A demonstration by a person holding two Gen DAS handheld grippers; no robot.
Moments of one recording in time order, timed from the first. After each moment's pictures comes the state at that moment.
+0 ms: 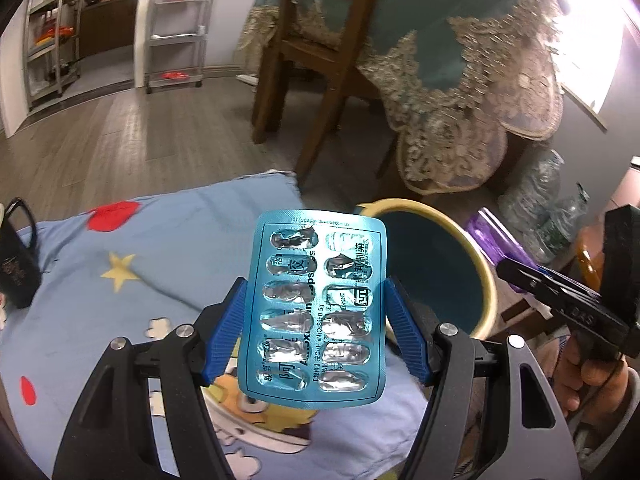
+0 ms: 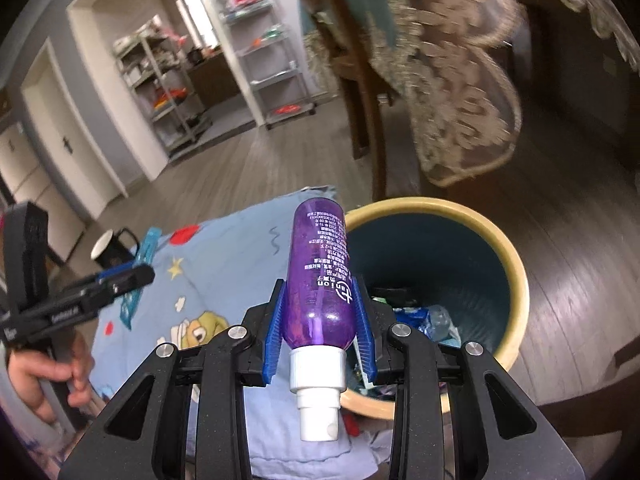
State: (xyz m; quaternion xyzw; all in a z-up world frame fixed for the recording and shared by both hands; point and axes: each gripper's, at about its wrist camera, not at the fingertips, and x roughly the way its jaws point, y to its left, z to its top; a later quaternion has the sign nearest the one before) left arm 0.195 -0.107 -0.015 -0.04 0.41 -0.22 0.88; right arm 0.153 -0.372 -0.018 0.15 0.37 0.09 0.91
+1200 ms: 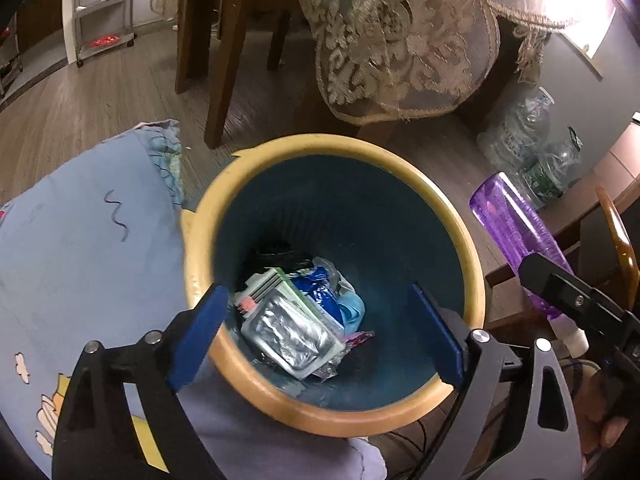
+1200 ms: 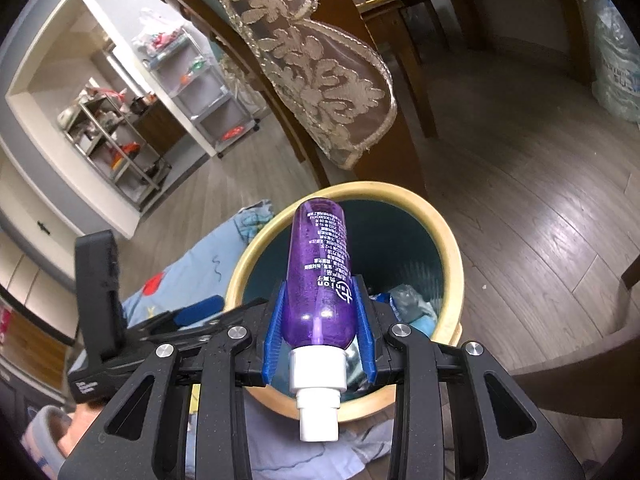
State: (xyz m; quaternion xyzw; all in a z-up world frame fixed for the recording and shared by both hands) left arm 0.247 -0.263 -0.090 0.01 0.50 -0.27 0.82; right arm 0.152 -0.450 -0.050 0.26 0.38 0.02 0.89
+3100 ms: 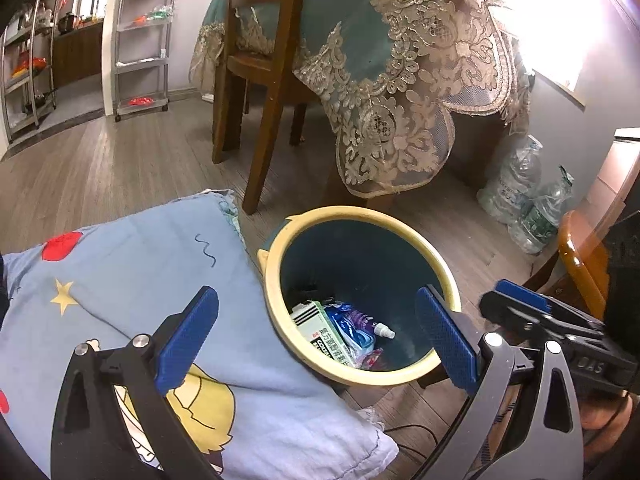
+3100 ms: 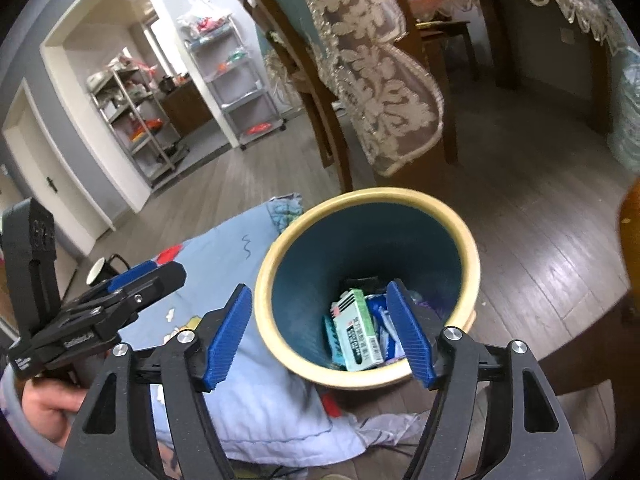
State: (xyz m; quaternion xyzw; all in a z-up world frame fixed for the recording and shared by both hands) left arm 0.175 -0.192 -0.014 -0.01 0.38 -0.25 0.89; right arm 0.114 -0.409 -0.018 0.19 0.35 0.04 0.92
